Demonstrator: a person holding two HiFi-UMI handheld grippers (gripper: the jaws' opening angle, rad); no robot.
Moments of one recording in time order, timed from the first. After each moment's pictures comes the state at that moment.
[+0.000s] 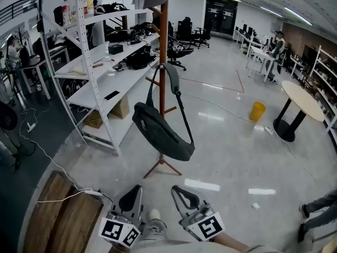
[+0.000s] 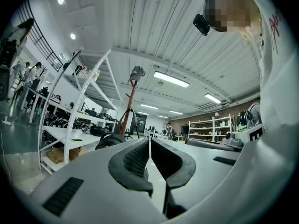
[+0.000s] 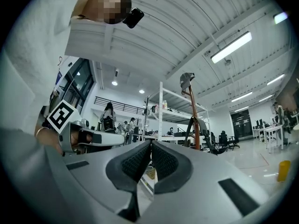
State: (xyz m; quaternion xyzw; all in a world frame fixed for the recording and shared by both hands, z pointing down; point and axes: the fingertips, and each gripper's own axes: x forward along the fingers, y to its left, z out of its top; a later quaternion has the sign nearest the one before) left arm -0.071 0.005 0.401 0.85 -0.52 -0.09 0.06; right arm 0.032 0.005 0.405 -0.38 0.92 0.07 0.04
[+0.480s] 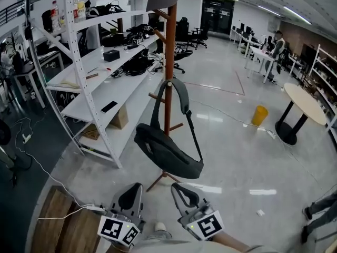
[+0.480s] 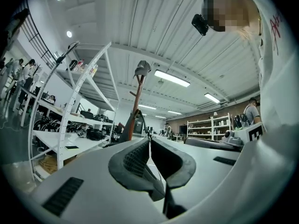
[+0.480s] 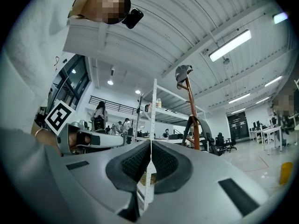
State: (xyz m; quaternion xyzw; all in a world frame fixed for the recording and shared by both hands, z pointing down) left arm -0.115 -0.133 0.387 0.86 -0.50 -0.09 0.04; right arm -0.014 -0.131 0.390 -0.40 0.91 0.08 0.04
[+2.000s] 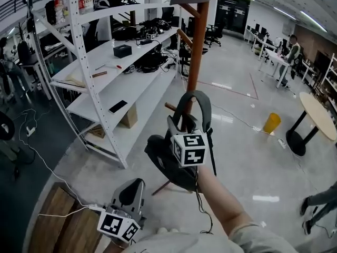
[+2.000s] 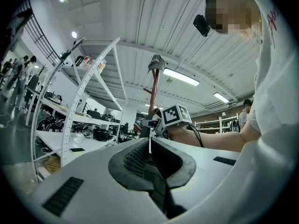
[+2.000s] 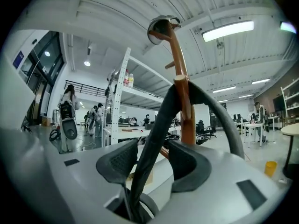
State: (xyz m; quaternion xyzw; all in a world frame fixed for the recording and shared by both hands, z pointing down) left arm -0.152 -0.229 0.383 0.84 -0.53 -0.09 0.06; right arm -0.060 -0.459 0.338 -0.51 0.86 0.00 -0.02
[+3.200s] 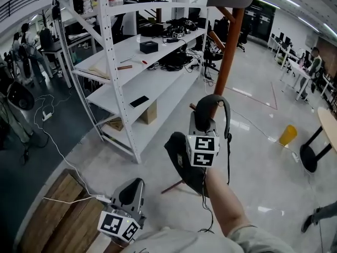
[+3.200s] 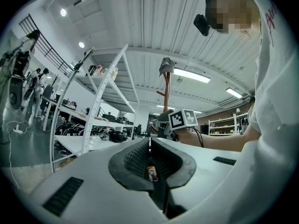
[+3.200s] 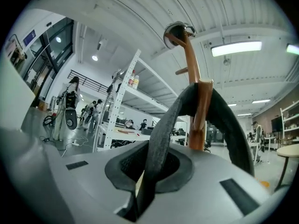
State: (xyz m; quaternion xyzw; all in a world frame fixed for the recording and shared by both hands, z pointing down) left arm -0.207 -0.214 0.391 0.79 -0.60 -0.09 0.05; right arm -0.083 -0.473 0.330 -0.53 0.84 0.09 -0.03
